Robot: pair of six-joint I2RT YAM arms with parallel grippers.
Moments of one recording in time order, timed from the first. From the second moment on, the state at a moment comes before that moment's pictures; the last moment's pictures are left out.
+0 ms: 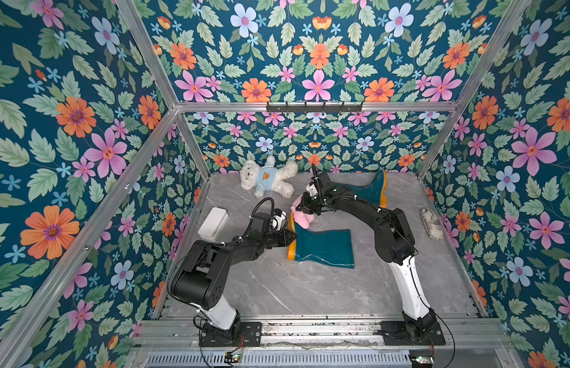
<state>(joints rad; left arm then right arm) -0.37 1.65 0.65 0.25 0.55 -0.44 0.56 2.31 1.94 -0.49 -0.51 0.88</state>
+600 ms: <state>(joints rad) -0.35 1.66 0.65 0.27 0.61 -0.44 0.49 2.26 1.88 -0.88 -0.52 0.67</state>
